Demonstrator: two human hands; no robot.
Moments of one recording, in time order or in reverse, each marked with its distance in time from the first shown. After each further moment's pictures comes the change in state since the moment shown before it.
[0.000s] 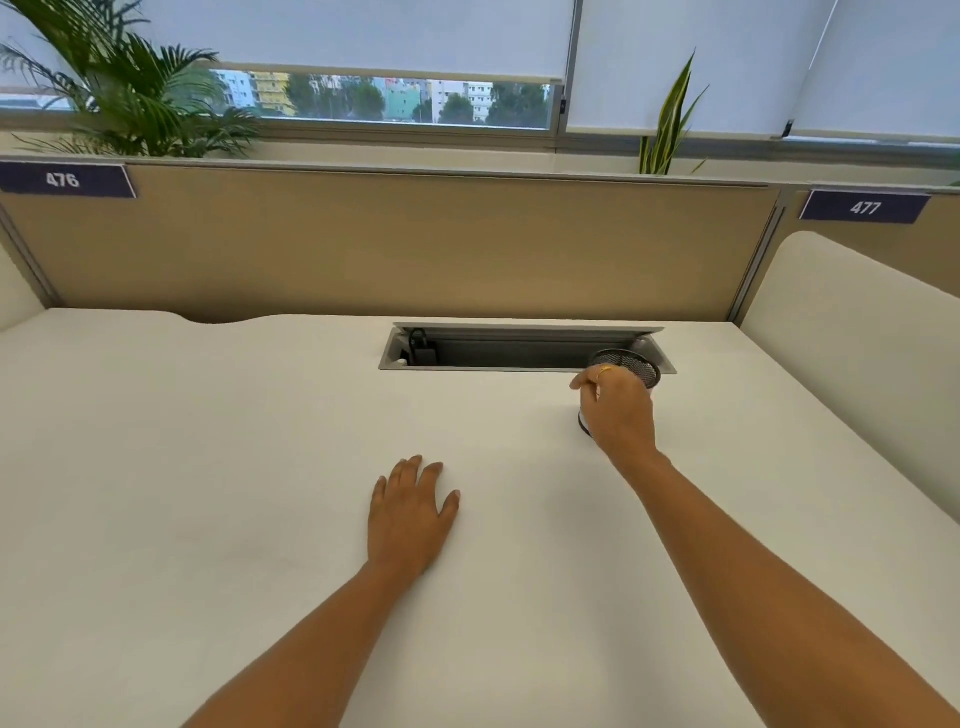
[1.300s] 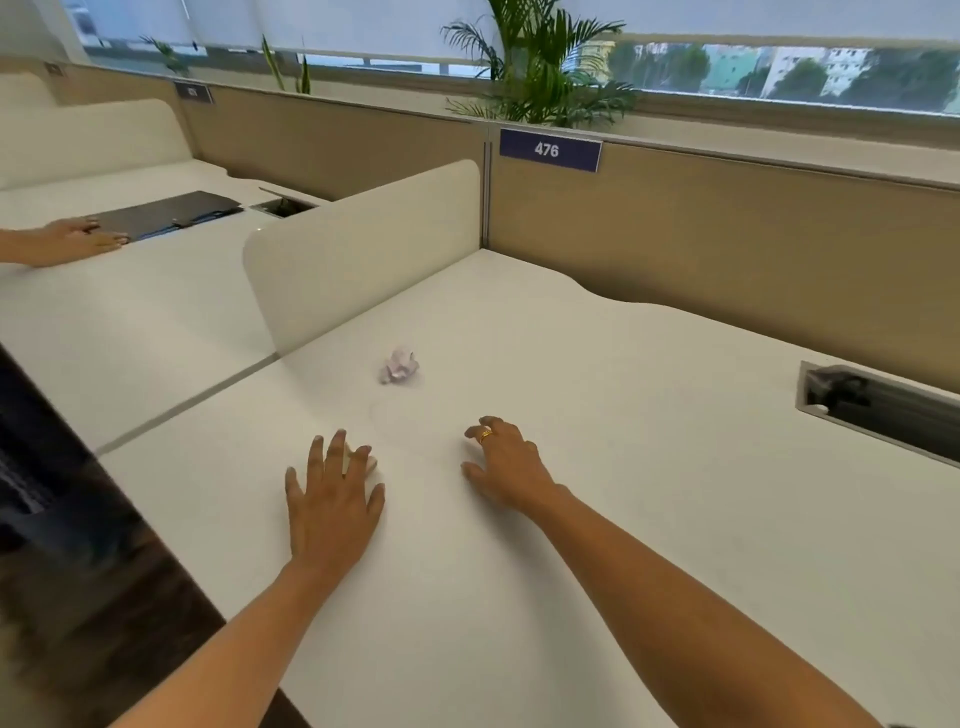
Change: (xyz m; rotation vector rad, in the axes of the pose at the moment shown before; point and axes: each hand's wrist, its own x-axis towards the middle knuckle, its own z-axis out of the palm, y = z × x) left_hand -0.183 -0.392 -0.196 0.373 0.299 -0.623; right_hand -0.200 -0.418 0.275 0.065 -1.034 -0.634
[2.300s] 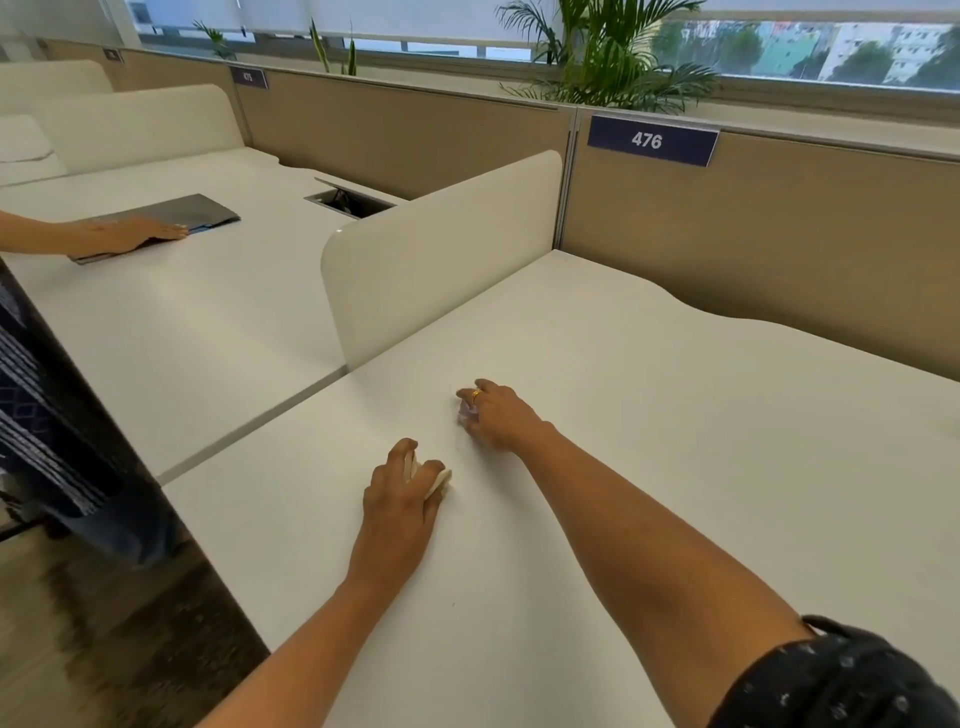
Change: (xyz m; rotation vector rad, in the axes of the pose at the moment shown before) left_hand 0.057 -0.050 0.028 -0.455 0.126 0.072; right_hand 0.160 -0.080 0.021 -0.149 -0.136 -0.078
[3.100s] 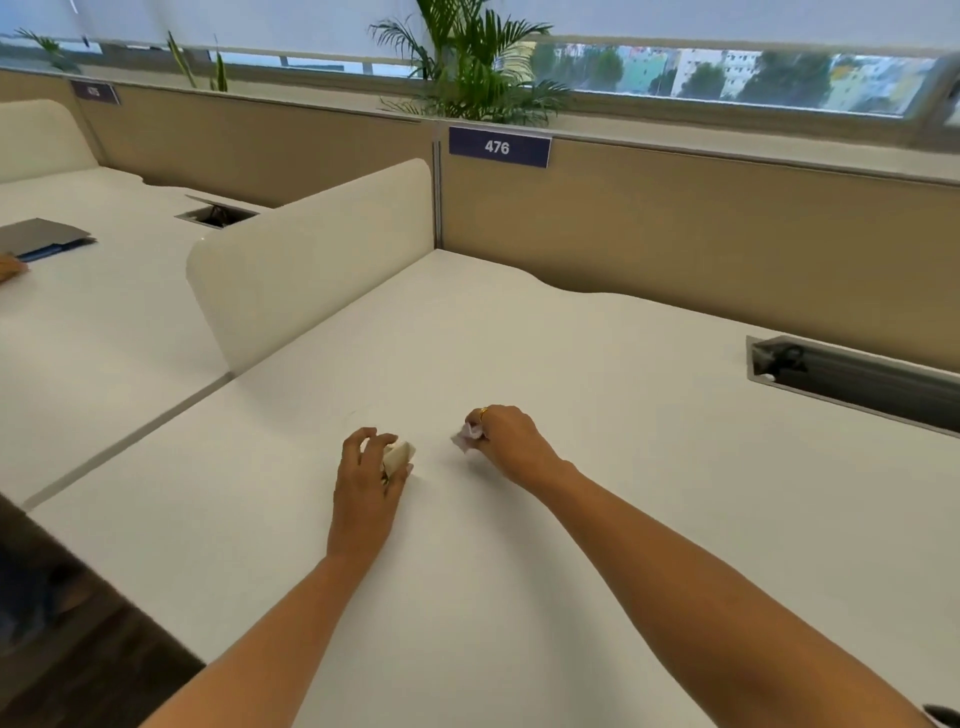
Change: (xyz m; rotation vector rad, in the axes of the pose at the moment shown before) left_hand -0.024 0.076 0.024 -0.302 -0.031 -0.002; right_hand -0.170 0.074 -0.010 0.278 0.307 0.132
